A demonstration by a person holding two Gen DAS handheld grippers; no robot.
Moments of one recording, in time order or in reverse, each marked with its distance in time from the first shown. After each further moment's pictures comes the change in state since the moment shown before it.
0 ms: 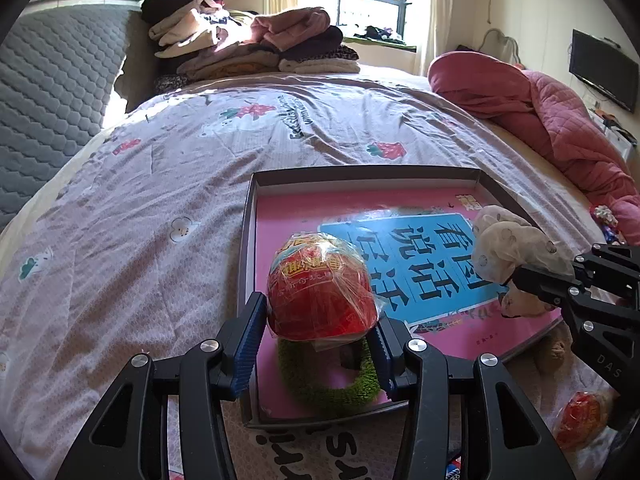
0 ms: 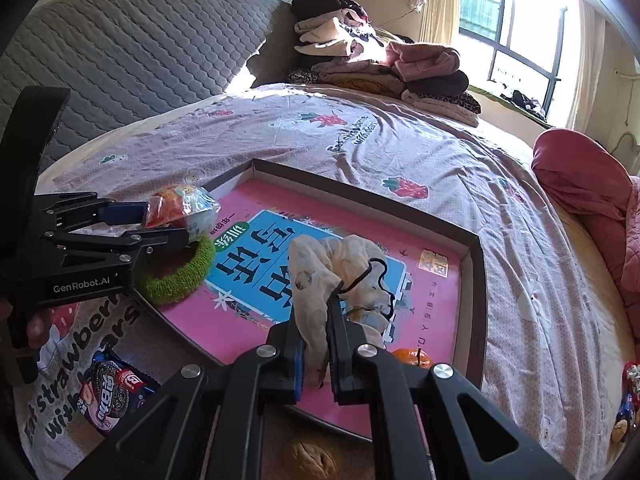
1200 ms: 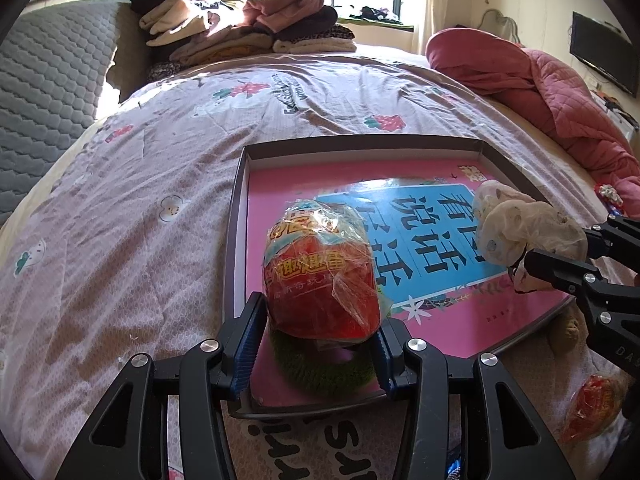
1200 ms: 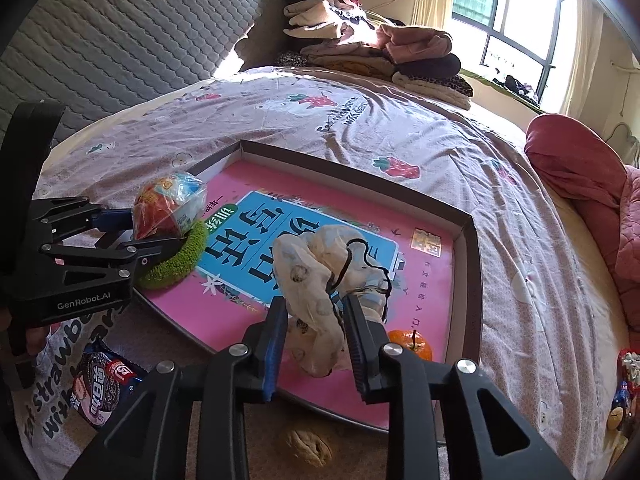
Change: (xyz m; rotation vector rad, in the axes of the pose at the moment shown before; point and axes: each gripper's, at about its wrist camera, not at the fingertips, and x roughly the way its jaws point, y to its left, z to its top) left arm 0.012 -0.004 -0.010 0.030 0.069 0.008; right arm -0.002 -0.001 -0.001 0.025 0.047 -0.039
